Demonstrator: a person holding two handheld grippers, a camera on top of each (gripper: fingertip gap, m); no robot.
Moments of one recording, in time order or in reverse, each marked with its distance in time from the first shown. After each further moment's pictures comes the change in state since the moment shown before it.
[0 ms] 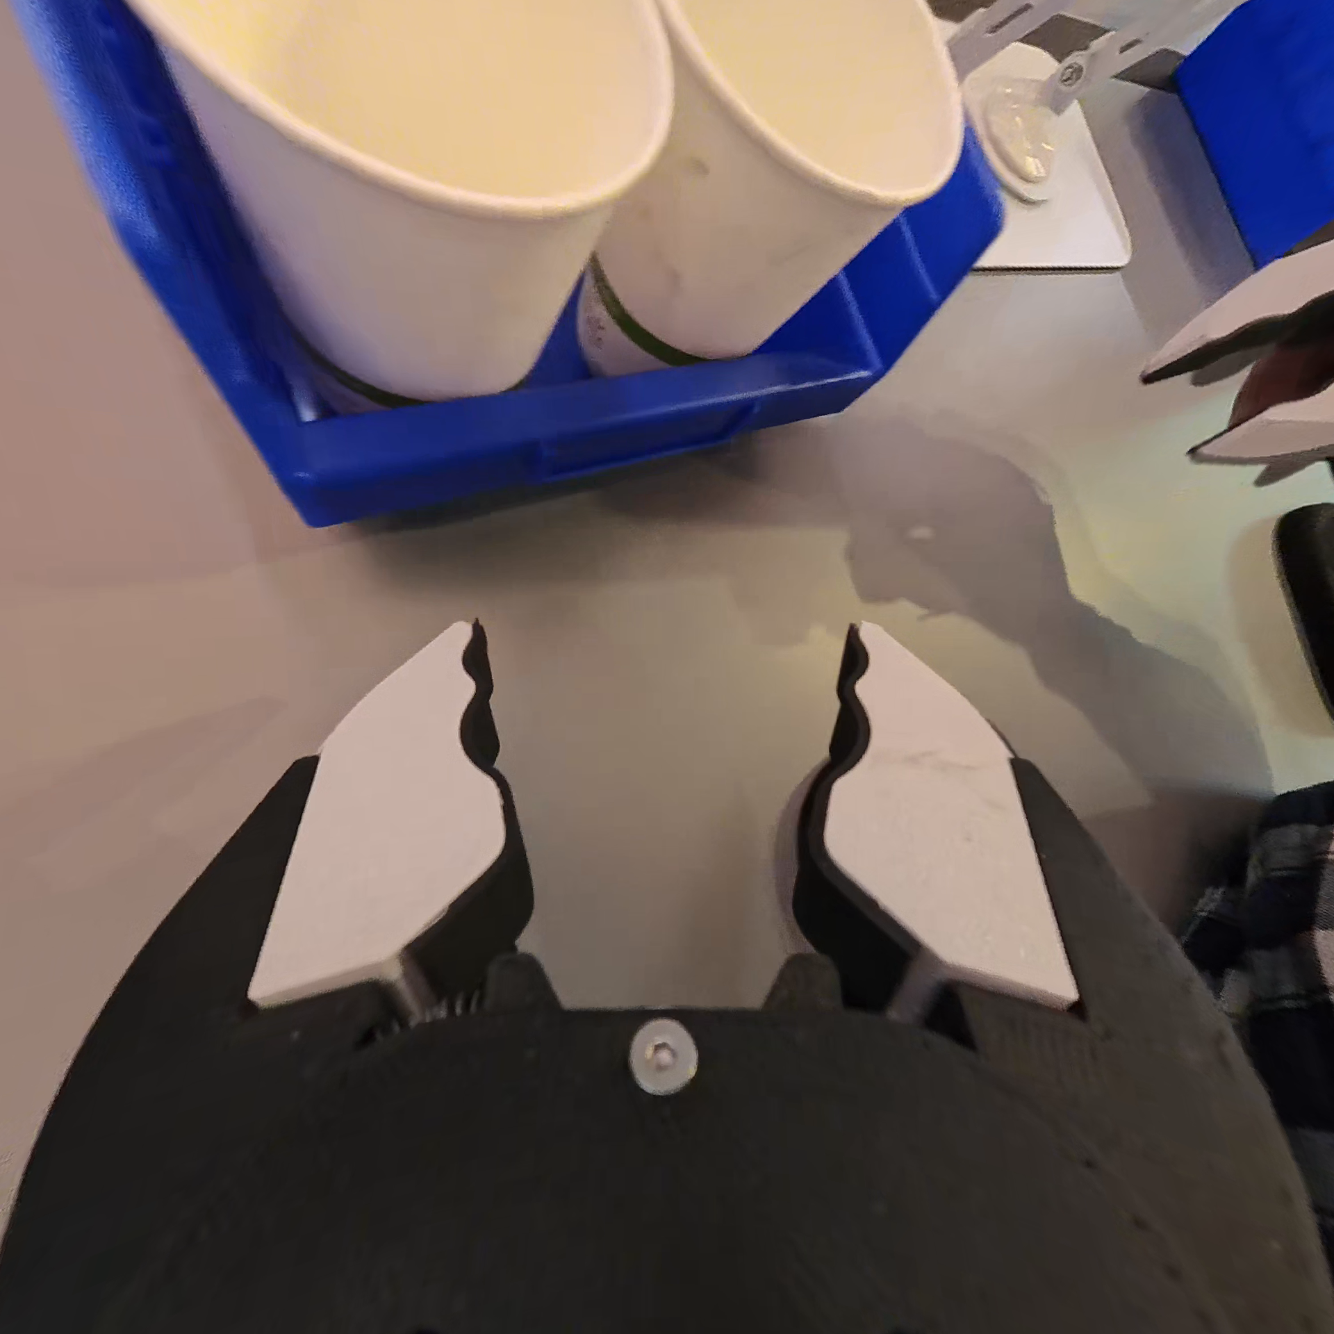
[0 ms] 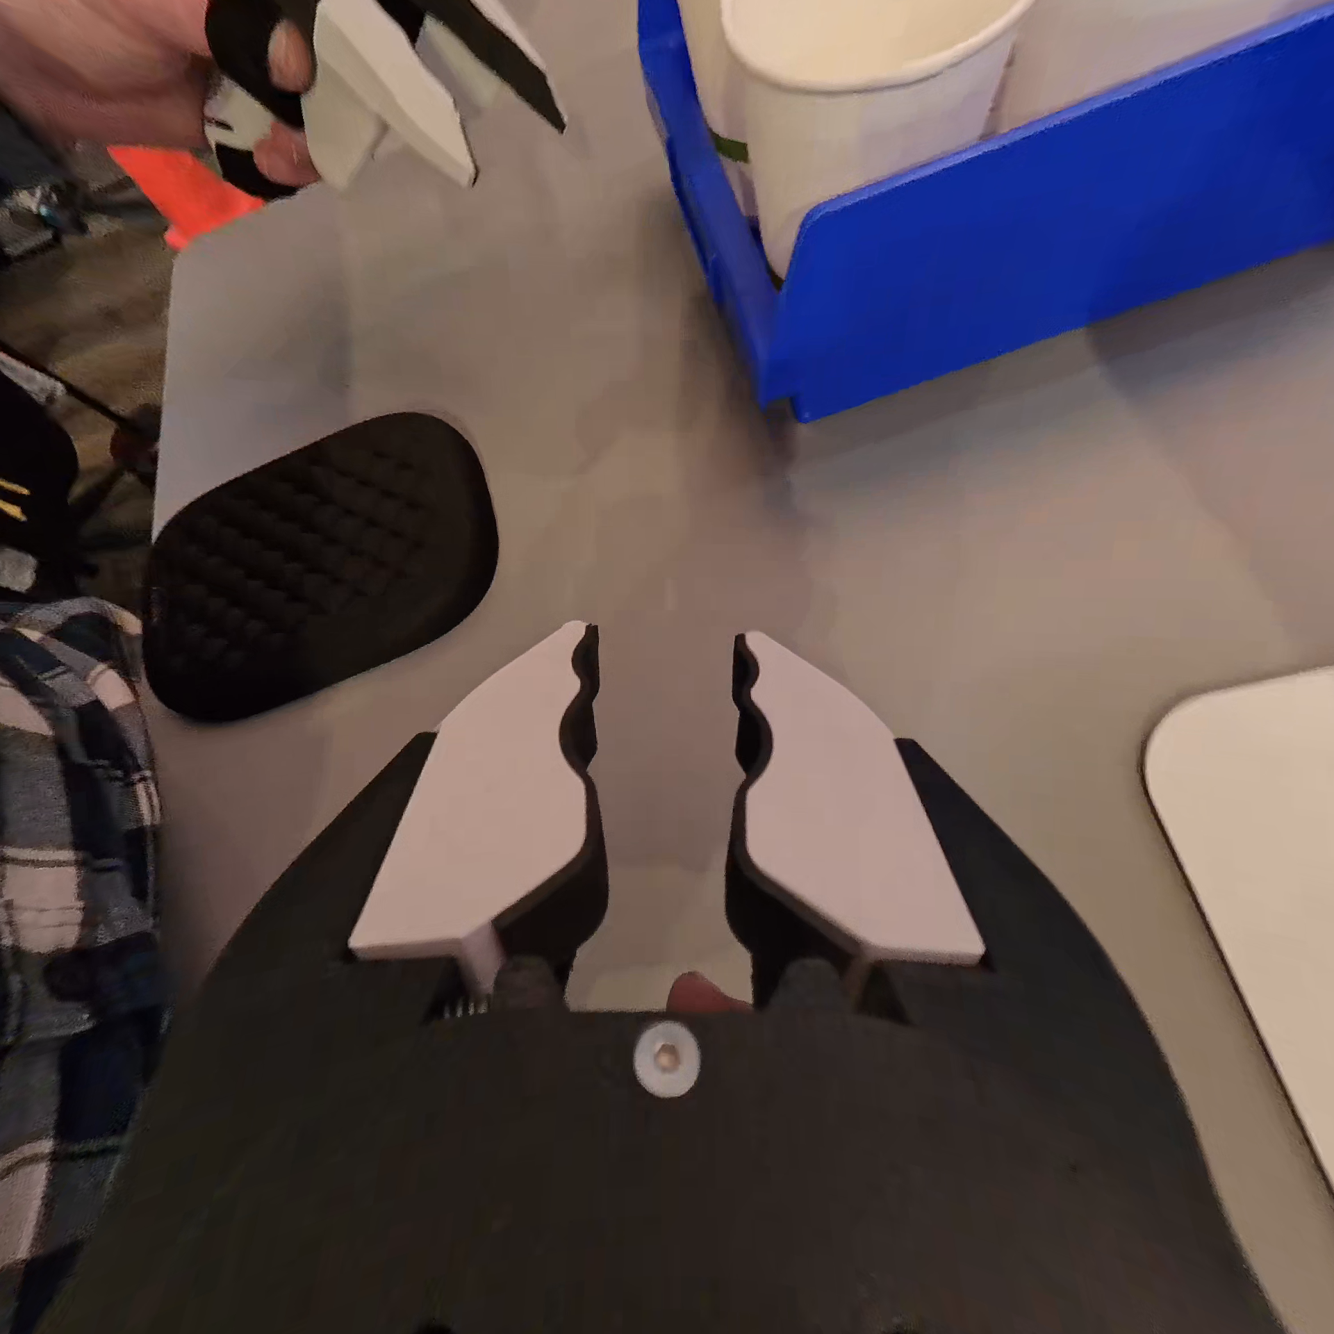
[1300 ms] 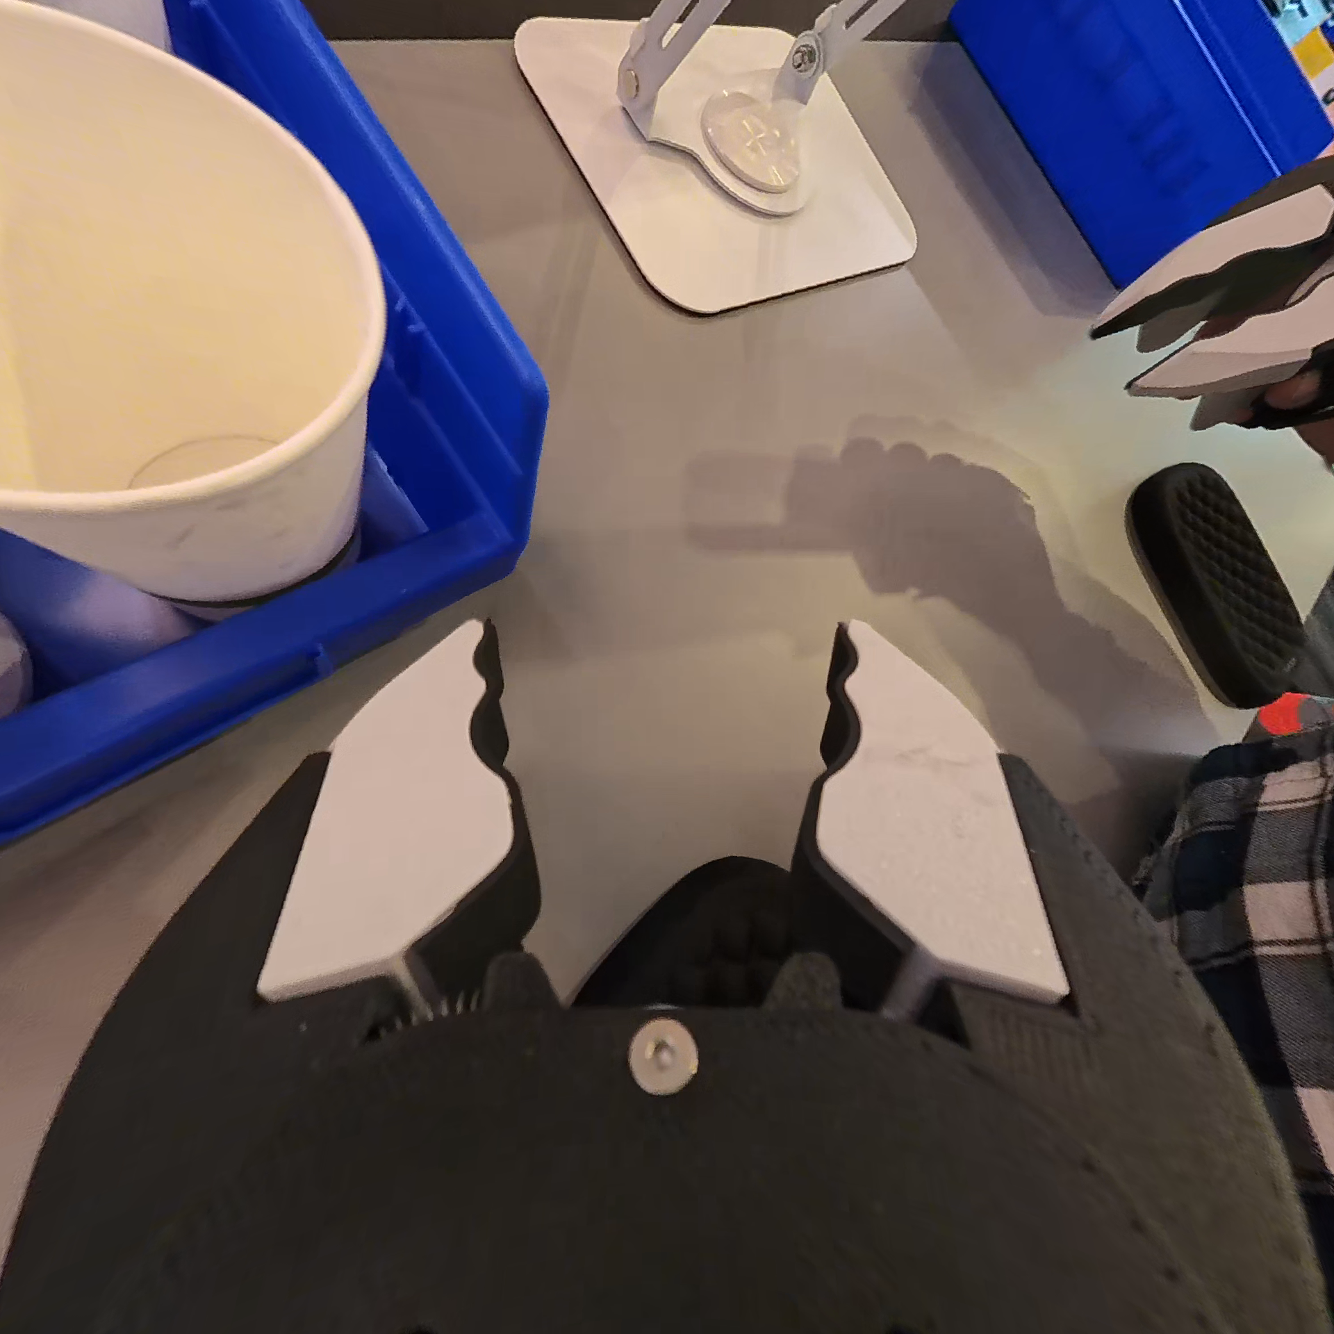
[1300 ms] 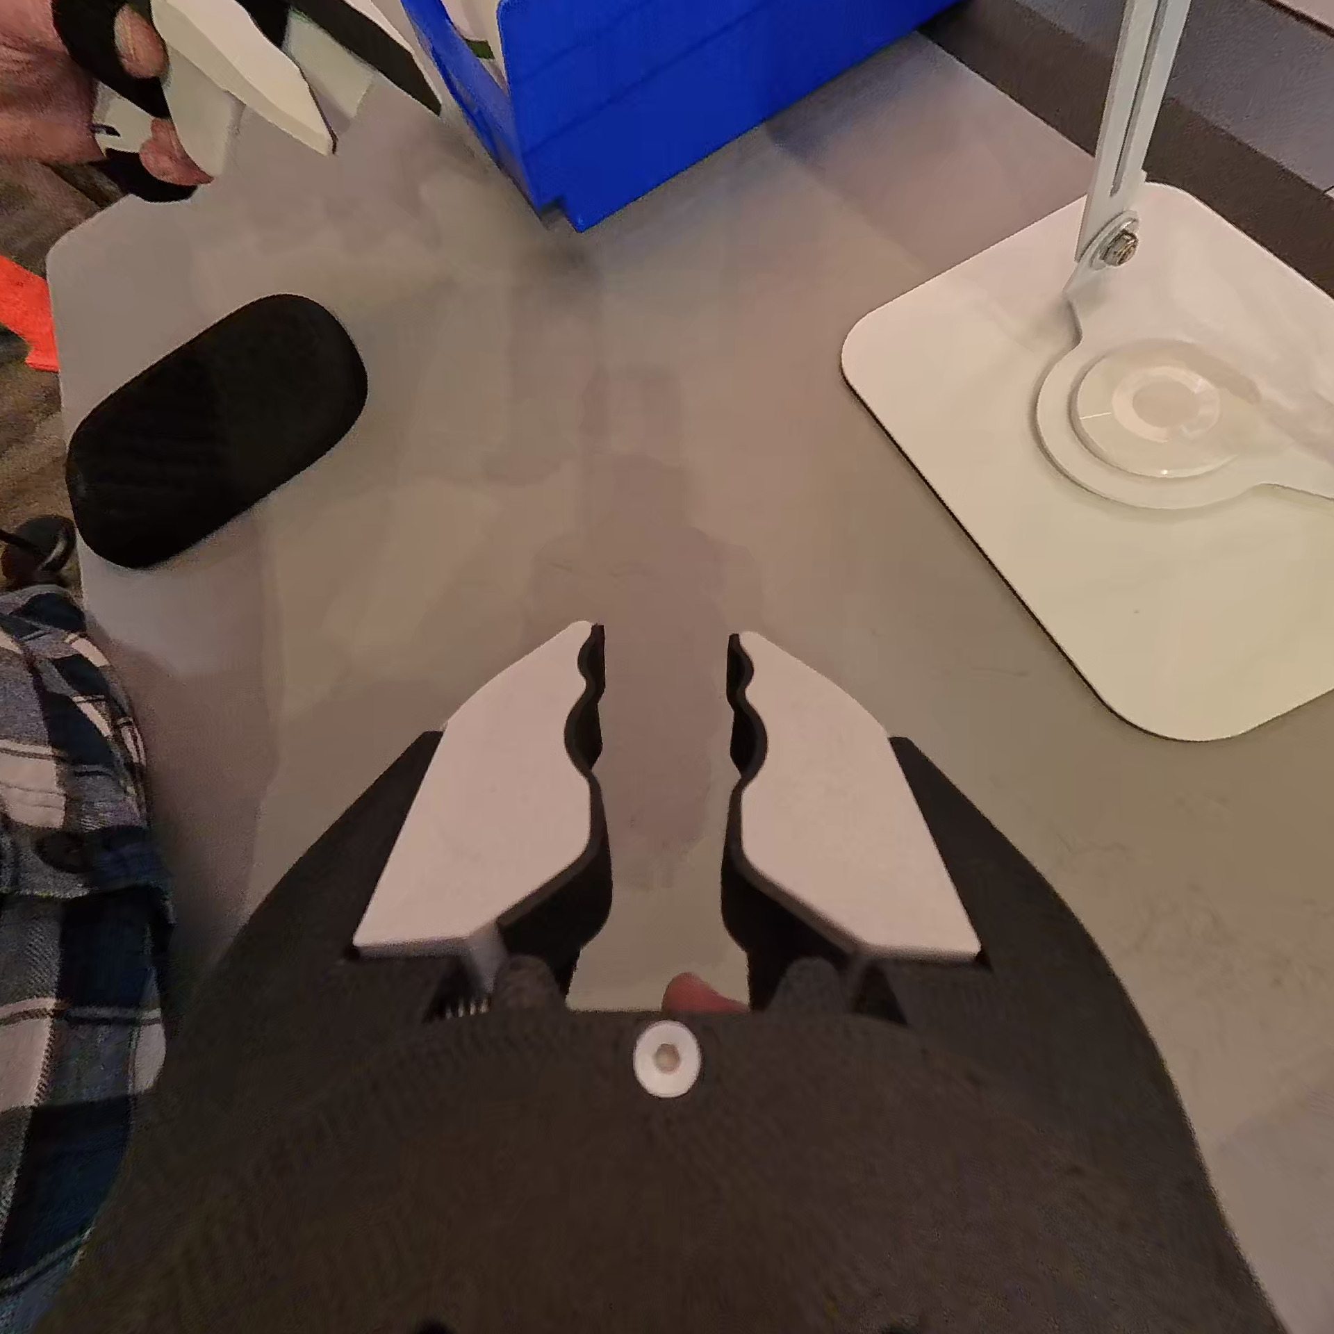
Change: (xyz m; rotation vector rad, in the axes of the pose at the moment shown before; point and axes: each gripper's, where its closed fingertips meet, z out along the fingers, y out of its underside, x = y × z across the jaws) left arm 0.118 -0.033 0.070 -0.029 0.131 0.143; right arm 0.042 0.097 -0.135 0.058 0.179 0.143
